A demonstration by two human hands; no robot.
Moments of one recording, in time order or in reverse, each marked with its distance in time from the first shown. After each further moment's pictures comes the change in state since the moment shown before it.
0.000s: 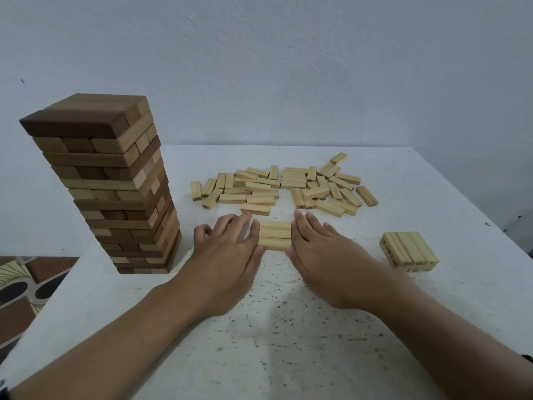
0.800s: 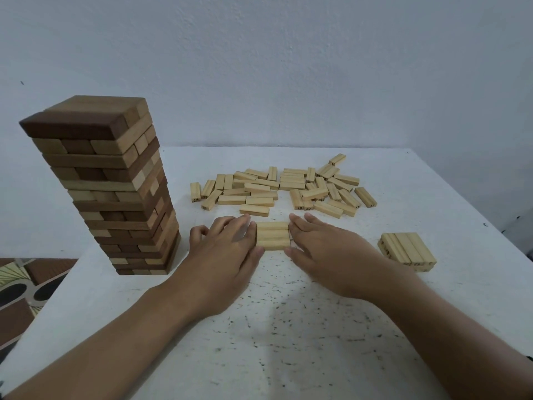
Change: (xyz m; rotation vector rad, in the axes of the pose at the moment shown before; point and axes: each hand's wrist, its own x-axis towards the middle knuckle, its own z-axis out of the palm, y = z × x) left_hand 0.000 -0.003 -0.001 -0.050 0.010 -0.011; right_hand 0.002 0.009 -0.011 0.210 0.065 0.000
